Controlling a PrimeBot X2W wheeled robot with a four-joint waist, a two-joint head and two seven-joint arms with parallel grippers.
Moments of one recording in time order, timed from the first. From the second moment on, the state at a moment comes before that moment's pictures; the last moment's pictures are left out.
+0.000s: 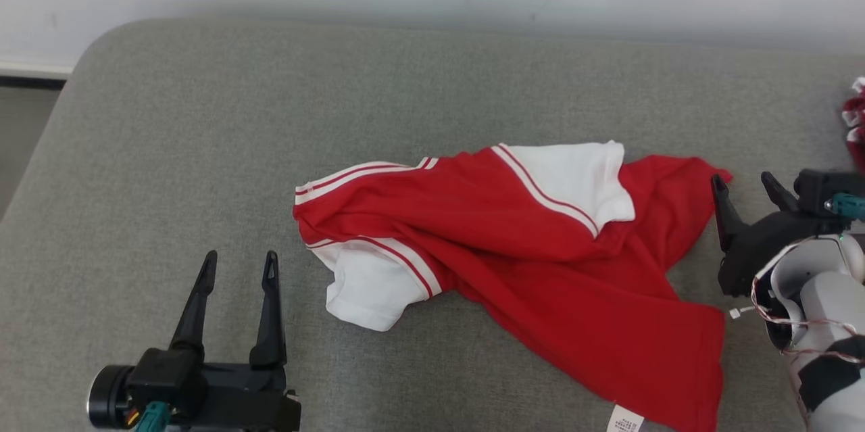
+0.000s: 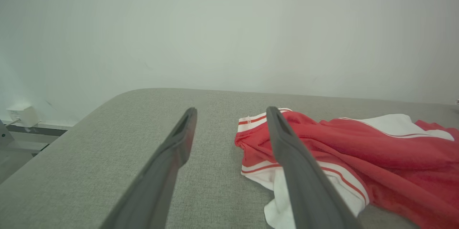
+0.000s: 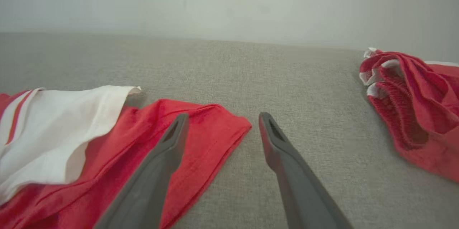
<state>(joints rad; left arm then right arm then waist) -0.12 0.06 -0.07 0.09 -0.16 -0.07 -0.26 -0.61 -0.32 0.09 0.79 0.28 0.13 -0.02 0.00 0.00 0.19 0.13</state>
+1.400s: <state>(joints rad) -0.18 0.05 -0.12 0.12 -0.17 -0.07 -0.26 -1.05 -0.48 0.24 1.17 0.26 0.13 -0.17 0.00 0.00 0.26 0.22</state>
